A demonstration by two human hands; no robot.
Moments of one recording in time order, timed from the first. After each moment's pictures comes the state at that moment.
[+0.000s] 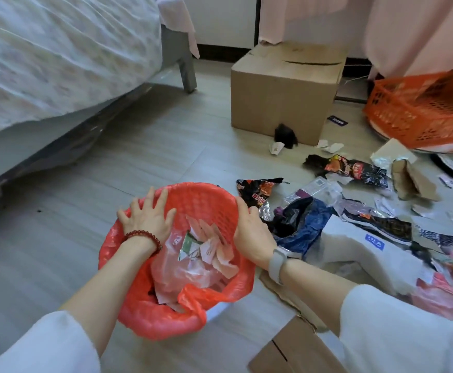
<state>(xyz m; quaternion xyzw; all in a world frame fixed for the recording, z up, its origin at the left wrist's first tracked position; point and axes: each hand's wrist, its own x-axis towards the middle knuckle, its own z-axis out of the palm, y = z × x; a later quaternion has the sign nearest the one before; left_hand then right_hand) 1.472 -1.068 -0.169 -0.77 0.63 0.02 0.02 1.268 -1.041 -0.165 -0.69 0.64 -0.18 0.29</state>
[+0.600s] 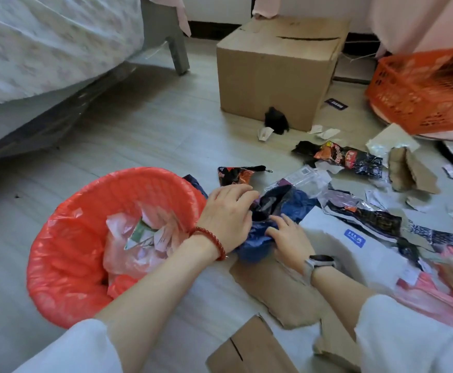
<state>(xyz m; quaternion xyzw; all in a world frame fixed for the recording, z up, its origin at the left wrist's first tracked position) 1.276 -1.062 -0.180 -0.49 0.84 0.03 -0.23 1.104 -1.067 -0.283 -0.80 0.58 0.02 0.16</state>
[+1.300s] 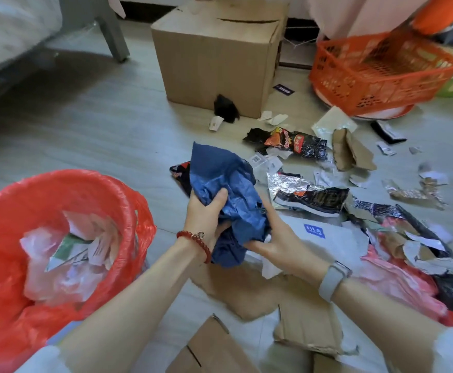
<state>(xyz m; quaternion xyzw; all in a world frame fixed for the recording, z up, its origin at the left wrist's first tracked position) 1.195 -1.066 -0.196 -0.50 0.30 0.64 -0.50 1.054 -1.021 -0.227 -0.61 0.52 -0.35 0.48</state>
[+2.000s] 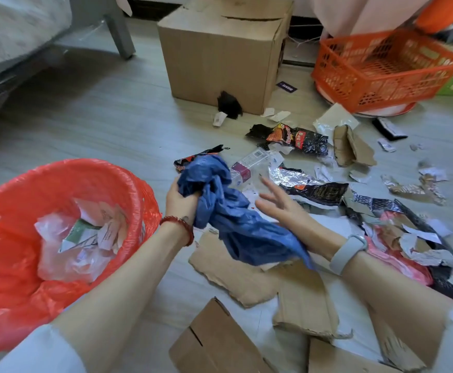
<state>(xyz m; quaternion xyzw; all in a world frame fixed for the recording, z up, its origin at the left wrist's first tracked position) 1.227 -1.070 -0.197 -0.58 0.36 0.51 -0.52 1.040 -1.024 -0.195 -0.52 0.56 -0.31 0.56</state>
